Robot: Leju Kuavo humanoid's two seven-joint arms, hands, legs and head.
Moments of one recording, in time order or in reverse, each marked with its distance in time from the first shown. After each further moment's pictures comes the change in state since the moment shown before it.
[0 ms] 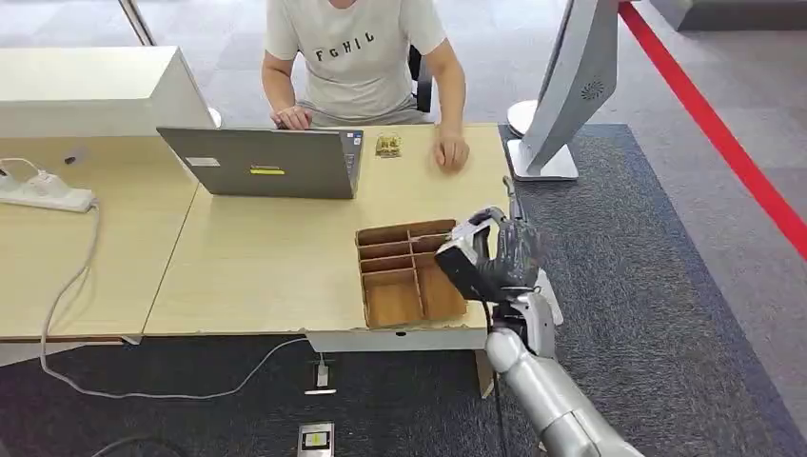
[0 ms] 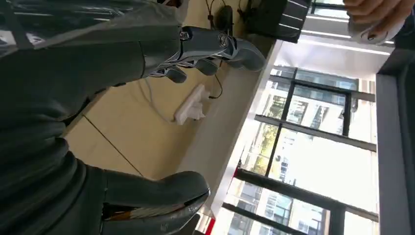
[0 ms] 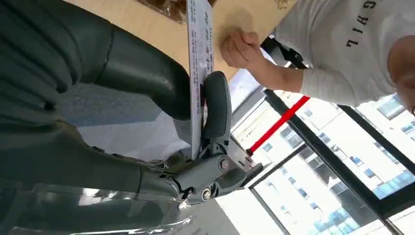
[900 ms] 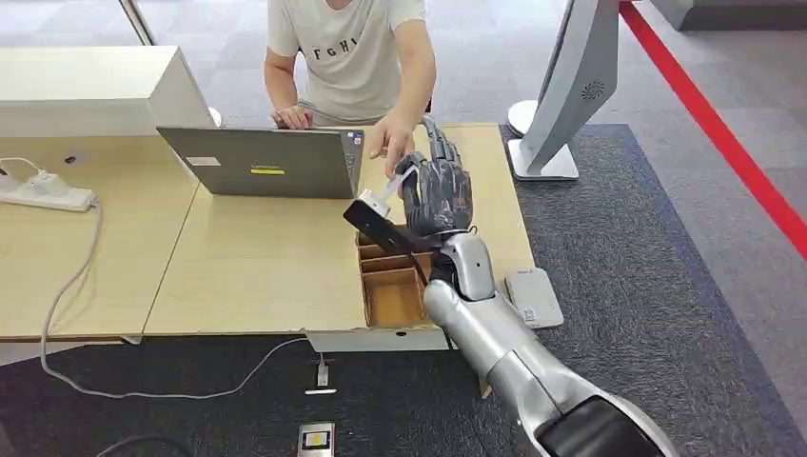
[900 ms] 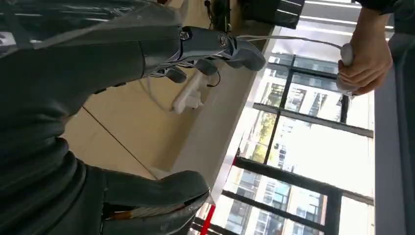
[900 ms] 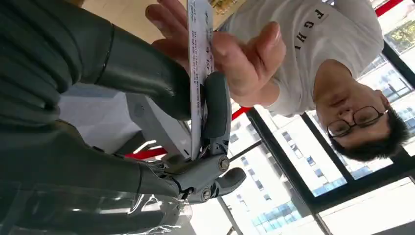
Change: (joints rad) left arm 0.003 -0.012 0.006 0.004 -0.011 -0.080 0.000; right arm -0.293 0.180 0.124 0.254 0.200 0.021 0.138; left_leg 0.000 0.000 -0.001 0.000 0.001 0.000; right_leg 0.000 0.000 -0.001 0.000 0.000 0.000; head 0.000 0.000
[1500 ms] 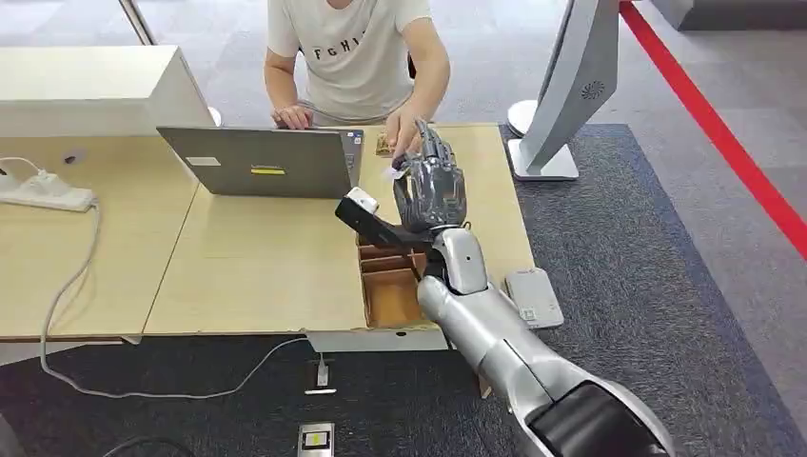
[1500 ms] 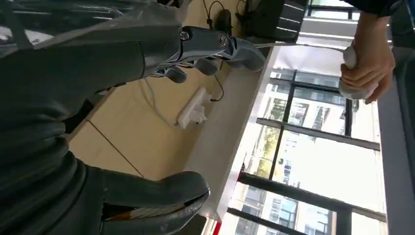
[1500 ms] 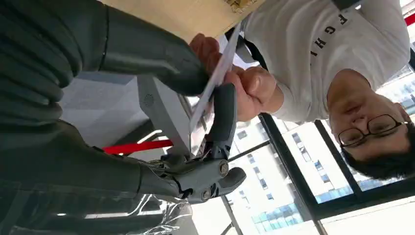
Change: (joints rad) left arm 0.001 -0.024 -0.022 0.017 -0.061 0.095 0.000; right arm -0.056 0.035 0.000 0.130 0.091 0.001 0.059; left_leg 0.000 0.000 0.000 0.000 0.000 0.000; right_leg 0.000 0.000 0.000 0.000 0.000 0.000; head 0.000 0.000
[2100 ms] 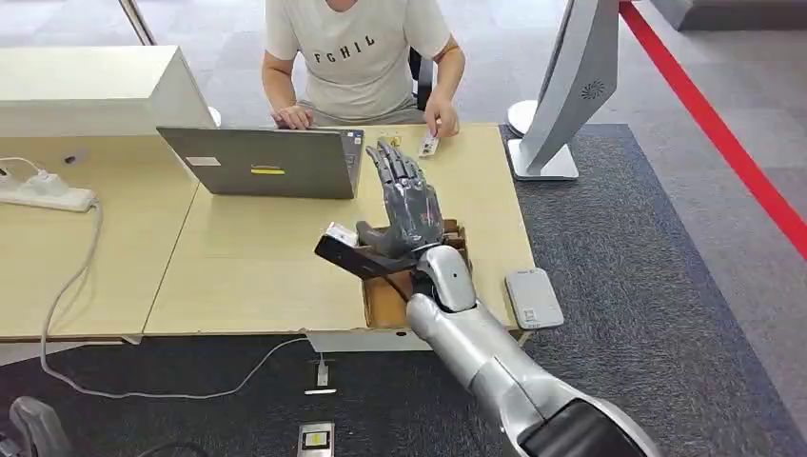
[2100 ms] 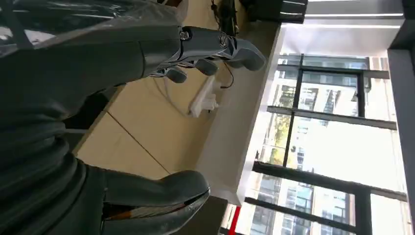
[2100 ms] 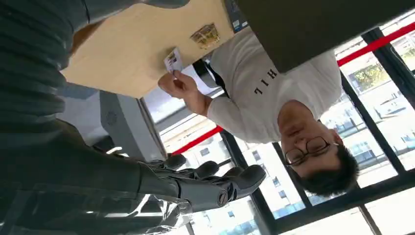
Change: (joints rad) left arm 0.024 -0.012 -0.084 0.051 -0.093 0.000 0.000; right arm 0.093 0.019 0.005 -0.068 -0.050 0.052 -0.187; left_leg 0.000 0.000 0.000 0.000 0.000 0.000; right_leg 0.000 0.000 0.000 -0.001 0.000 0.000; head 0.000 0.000
